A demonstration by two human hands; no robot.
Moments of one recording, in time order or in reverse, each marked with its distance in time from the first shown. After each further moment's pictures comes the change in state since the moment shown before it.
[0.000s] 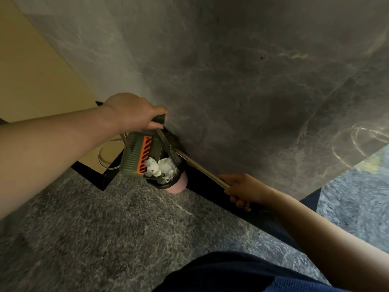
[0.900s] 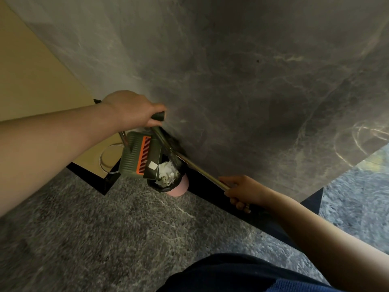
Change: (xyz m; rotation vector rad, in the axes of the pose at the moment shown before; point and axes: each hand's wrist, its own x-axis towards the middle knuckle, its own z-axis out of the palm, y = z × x) left_hand 0.005 -0.009 -0.013 0.033 0.018 -0.015; right_hand 0.004 0.004 -0.002 0.015 0.003 -0.004
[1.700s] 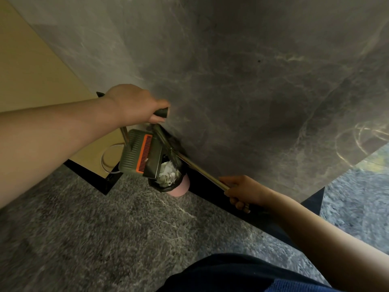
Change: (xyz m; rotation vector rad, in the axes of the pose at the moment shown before) left_hand -0.002 -0.001 -0.014 0.052 0.011 0.026; right_hand -0.006 -0.004 0.006 0.026 -0.002 0.000
